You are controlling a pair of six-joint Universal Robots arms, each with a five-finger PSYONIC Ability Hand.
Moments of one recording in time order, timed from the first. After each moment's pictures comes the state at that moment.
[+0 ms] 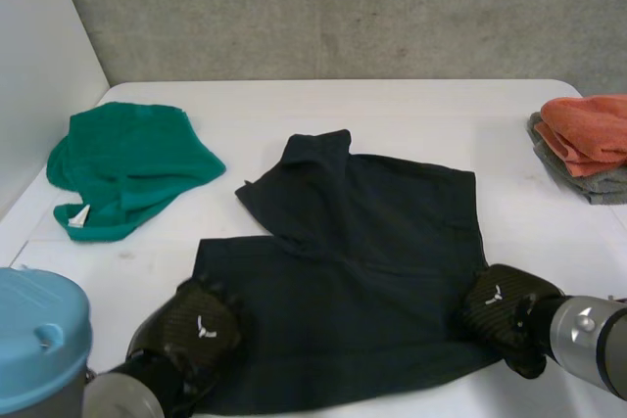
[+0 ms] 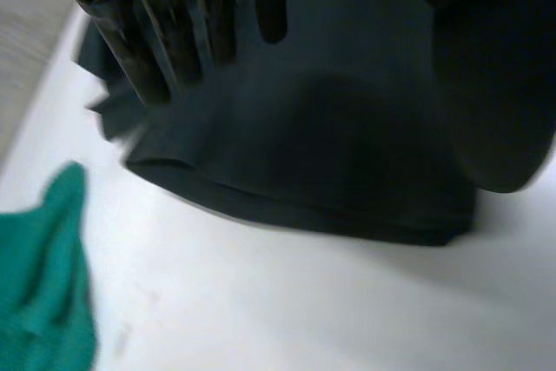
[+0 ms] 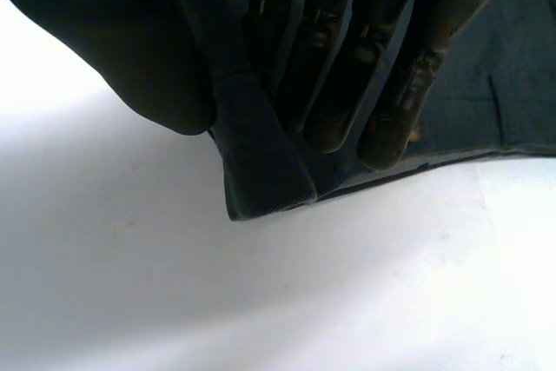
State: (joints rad) left arm 3.97 -1.62 -1.91 2.91 -1.74 3.83; right arm 1.82 -1.41 1.83 0.46 1.32 2.07; left_hand 0.29 0.44 0.44 0.43 0.24; right_hand 0.99 1.17 1.18 1.19 0.99
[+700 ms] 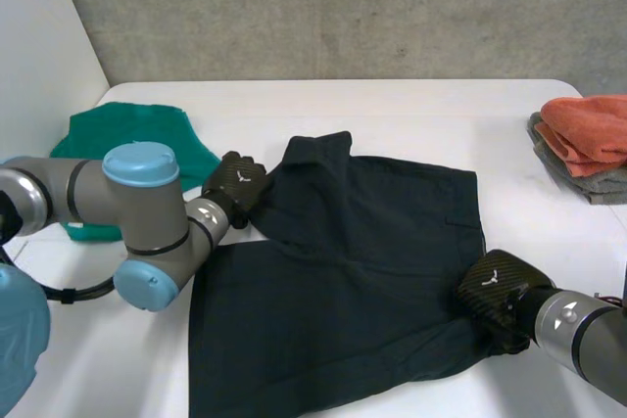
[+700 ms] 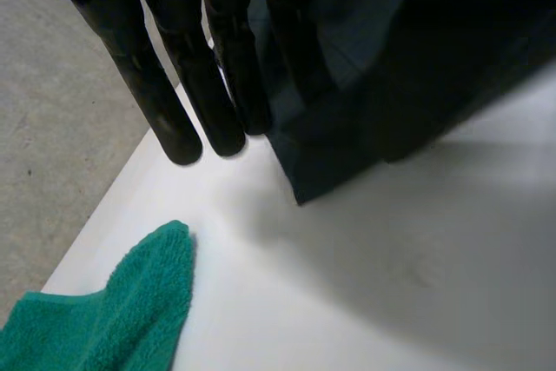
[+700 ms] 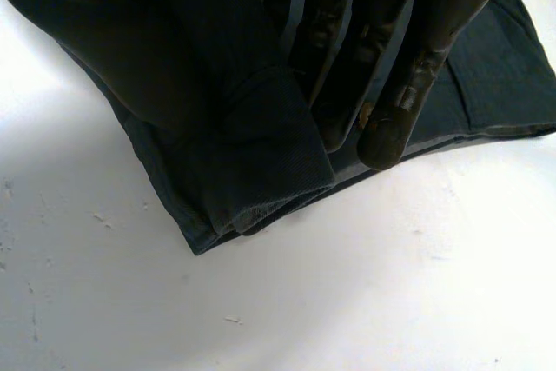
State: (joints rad) left arm 4.27 -2.41 -1.22 3.34 -1.42 3.82; right arm 1.80 -1.34 1.90 0.19 1.30 2.20; left_hand 0.86 0.84 0.84 0.84 0.66; right_hand 0.99 1.17 1.18 1.19 0.99
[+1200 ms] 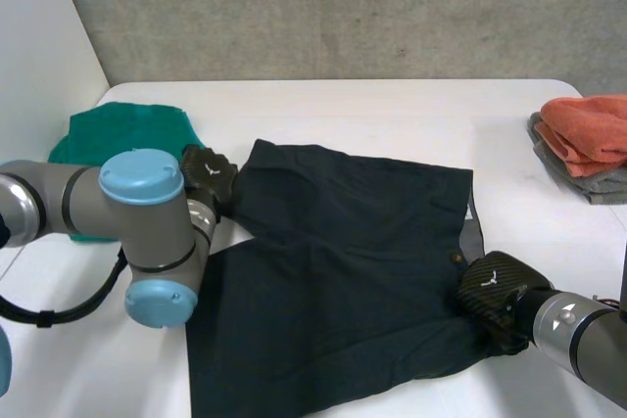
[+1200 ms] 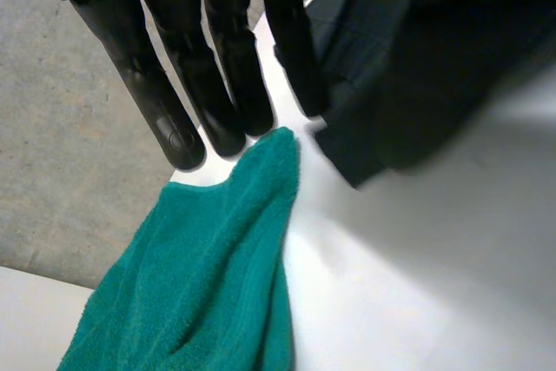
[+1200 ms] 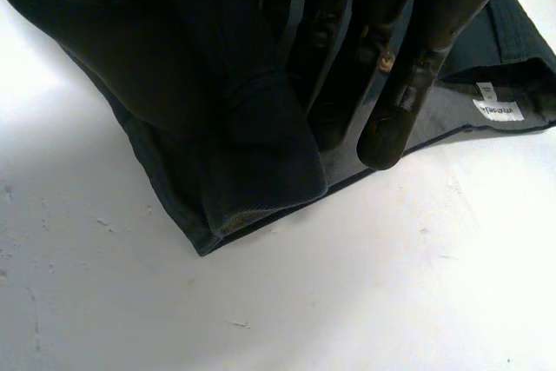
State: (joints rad) left arm 4.22 -2.30 -1.34 3.44 -1.77 3.86; right arm 1.80 -1.33 1.90 0.18 1.30 2.21; left_hand 1.12 1.19 1.19 1.20 0.97; right_hand 0.99 1.17 1.18 1.19 0.99
